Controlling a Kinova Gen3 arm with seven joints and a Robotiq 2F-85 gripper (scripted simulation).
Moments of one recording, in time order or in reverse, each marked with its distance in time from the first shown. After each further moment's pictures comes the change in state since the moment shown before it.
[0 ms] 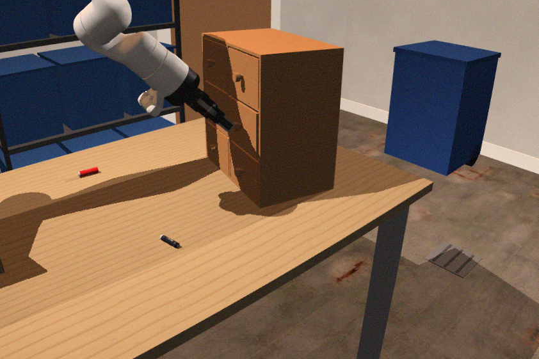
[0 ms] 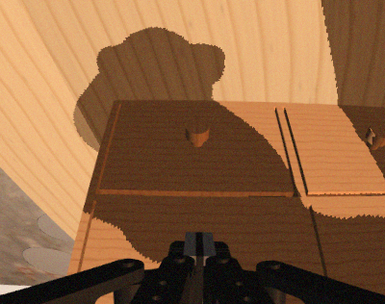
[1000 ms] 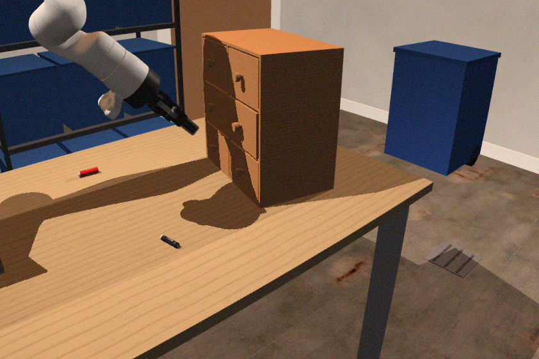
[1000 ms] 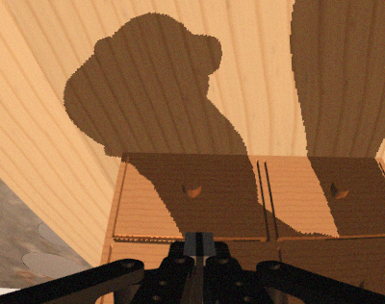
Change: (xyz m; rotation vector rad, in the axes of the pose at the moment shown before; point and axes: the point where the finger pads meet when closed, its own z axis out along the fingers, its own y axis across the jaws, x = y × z) arm 0.049 0.003 -0.057 -0.008 0.009 -0.009
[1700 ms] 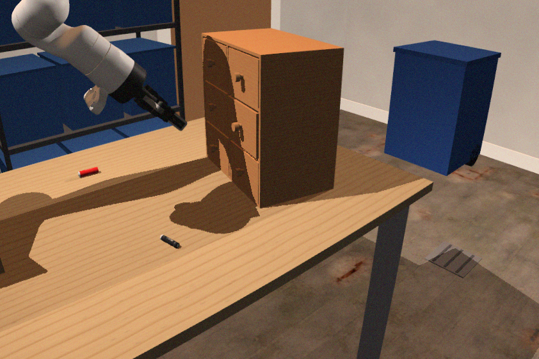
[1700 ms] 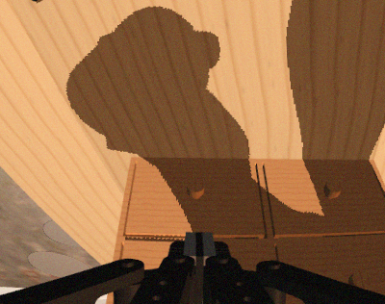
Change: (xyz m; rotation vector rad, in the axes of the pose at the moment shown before) arm 0.007 -0.002 -0.027 0.008 -0.006 0.009
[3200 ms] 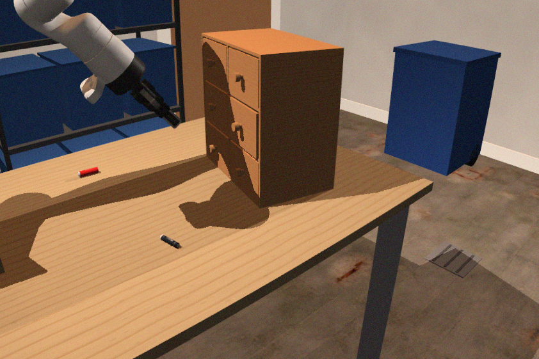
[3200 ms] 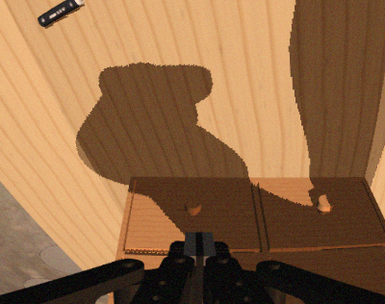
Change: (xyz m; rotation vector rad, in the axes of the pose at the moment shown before) arm 0.002 0.002 -0.012 -0.006 0.089 0.005
